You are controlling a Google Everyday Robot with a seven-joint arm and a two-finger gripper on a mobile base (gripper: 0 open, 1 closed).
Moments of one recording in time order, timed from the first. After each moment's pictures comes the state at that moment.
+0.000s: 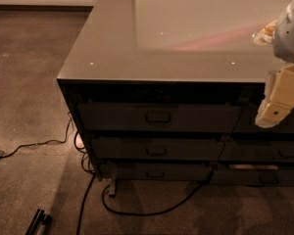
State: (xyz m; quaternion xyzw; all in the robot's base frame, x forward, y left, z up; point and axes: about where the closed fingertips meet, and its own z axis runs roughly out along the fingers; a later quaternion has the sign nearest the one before) arm 0.438 -0.217 0.976 -0.60 0.78 -0.03 0.16
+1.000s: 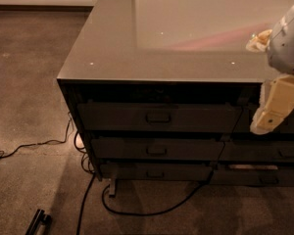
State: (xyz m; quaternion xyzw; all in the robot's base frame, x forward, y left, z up) arm 0.439 -0.210 0.961 -0.62 0.76 -0.02 0.18
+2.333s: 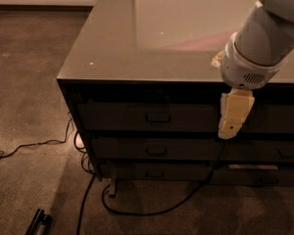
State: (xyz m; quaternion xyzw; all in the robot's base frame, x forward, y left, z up) arm 0.472 -0.174 0.901 -0.66 0.74 -0.04 0.13
